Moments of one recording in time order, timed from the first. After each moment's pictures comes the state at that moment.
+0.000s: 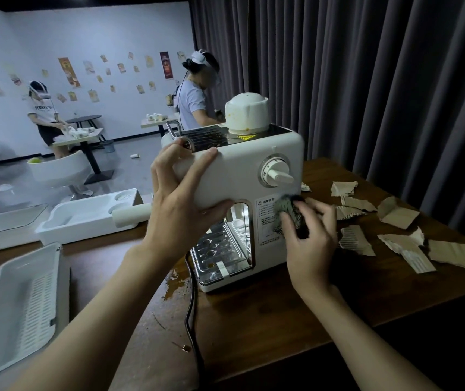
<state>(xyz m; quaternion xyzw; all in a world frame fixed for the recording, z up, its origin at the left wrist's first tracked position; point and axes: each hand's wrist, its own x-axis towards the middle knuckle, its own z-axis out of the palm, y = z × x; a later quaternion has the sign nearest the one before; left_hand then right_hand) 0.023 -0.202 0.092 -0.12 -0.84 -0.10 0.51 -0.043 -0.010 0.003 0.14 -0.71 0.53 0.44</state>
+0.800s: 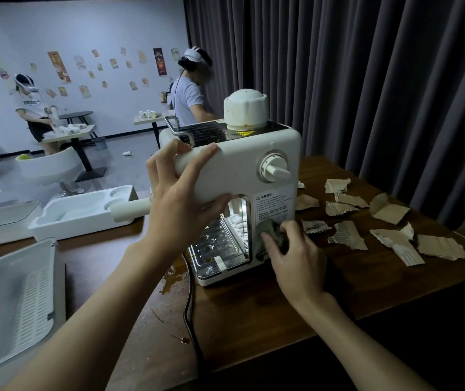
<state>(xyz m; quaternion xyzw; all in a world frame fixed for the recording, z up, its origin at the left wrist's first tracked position) 0.028 -0.196 0.092 -0.08 -0.85 -0.12 0.51 -0.016 -0.007 -0.018 0.19 -0.82 0.42 0.34</state>
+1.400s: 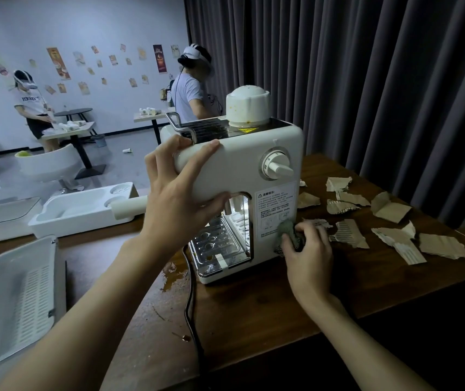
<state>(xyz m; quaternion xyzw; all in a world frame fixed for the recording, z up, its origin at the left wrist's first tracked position) 0.032 -0.200 0.096 -0.08 -0.86 -0.10 0.49 -0.025 -0.001 -0.027 0.06 -0.83 0.48 0.28</state>
